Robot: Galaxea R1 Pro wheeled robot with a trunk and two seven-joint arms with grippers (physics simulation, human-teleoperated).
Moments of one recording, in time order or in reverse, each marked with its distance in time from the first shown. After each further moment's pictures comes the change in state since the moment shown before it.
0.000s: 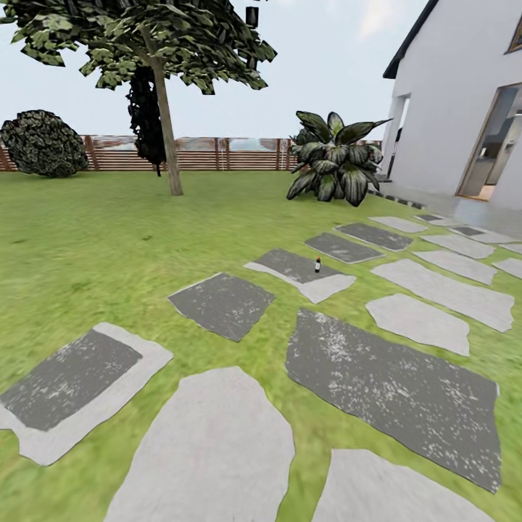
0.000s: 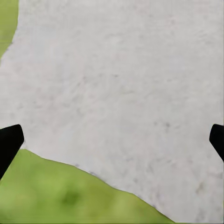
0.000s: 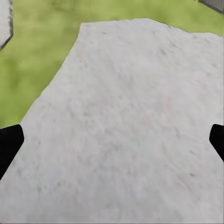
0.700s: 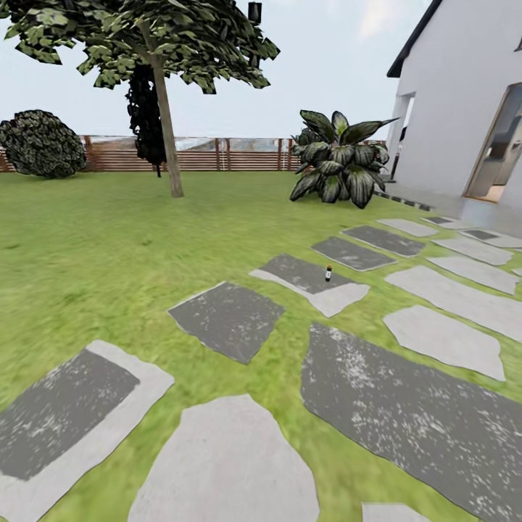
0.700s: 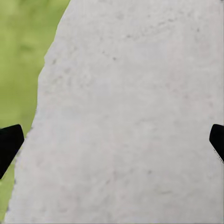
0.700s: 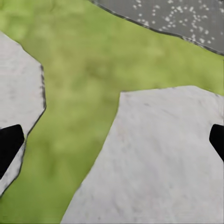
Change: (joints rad) left arm 0.000 0.000 0.000 0.000 0.001 0.000 0.000; right arm 0.000 0.000 0.001 -0.003 0.000 -0.023 -0.001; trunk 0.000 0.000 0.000
